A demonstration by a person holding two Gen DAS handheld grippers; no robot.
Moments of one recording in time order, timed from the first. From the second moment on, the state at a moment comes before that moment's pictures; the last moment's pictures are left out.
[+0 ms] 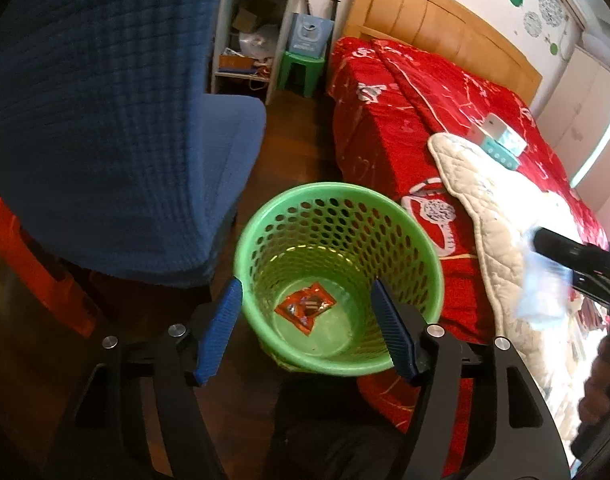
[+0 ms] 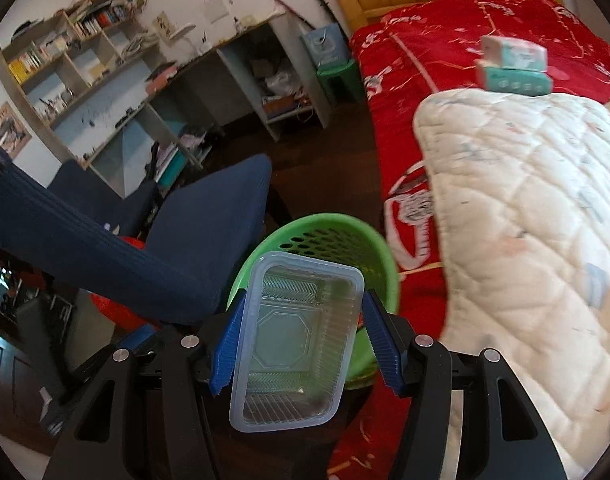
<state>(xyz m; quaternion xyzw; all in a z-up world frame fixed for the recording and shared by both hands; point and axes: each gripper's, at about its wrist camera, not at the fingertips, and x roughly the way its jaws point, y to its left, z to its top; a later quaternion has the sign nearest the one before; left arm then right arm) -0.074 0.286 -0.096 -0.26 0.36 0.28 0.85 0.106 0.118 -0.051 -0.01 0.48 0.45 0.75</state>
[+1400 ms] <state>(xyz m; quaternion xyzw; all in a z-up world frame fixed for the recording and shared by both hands) -0.046 0.226 -0.081 -0.25 0.37 0.22 0.87 0.117 -0.011 -0.036 -0.02 0.44 0.33 0.84</state>
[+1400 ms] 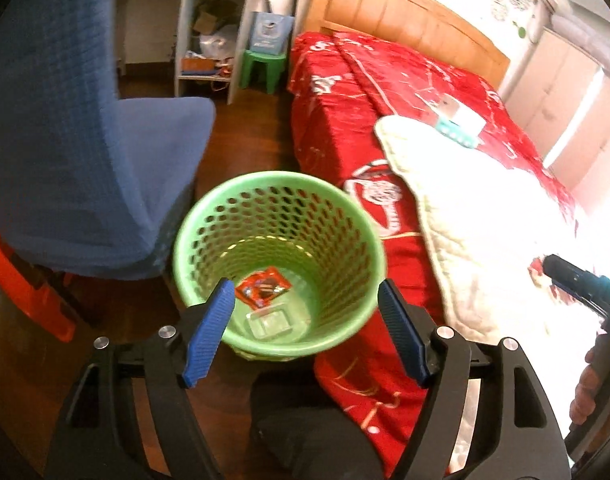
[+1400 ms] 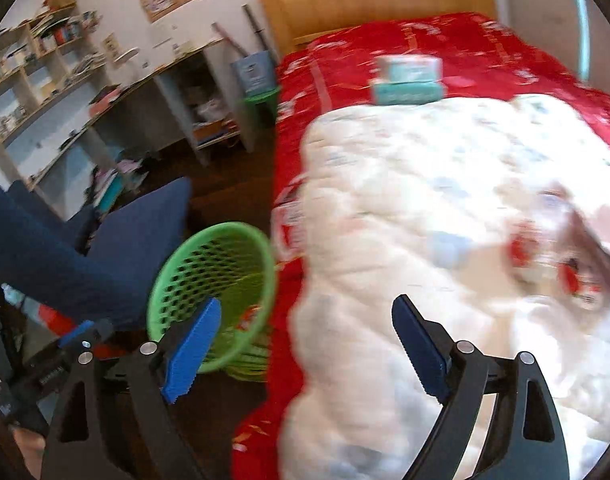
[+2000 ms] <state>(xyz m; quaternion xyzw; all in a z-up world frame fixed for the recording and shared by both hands) 0.010 0.158 -0.067 -0.22 0.39 0.15 0.88 0.149 -0.193 -0.026 -0.02 0.42 0.15 0.90</state>
